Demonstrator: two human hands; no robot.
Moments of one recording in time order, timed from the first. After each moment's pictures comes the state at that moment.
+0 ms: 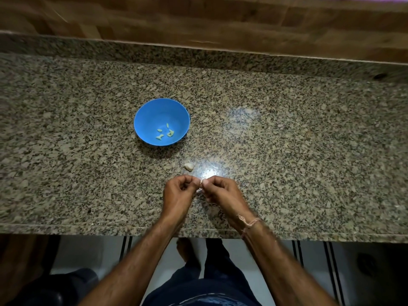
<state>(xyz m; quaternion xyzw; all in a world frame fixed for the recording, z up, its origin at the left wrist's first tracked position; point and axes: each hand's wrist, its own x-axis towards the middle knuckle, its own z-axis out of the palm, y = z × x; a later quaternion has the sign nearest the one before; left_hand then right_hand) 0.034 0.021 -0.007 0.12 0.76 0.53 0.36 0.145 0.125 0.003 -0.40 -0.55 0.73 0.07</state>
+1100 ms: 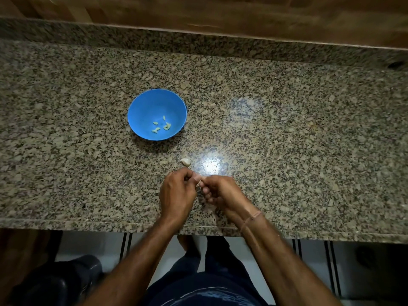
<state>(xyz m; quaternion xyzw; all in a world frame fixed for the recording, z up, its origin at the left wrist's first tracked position) 0.043 0.033 -0.003 0.24 0.88 0.34 0.21 0.139 0.139 0.002 -0.45 -0.42 0.79 -0.03</state>
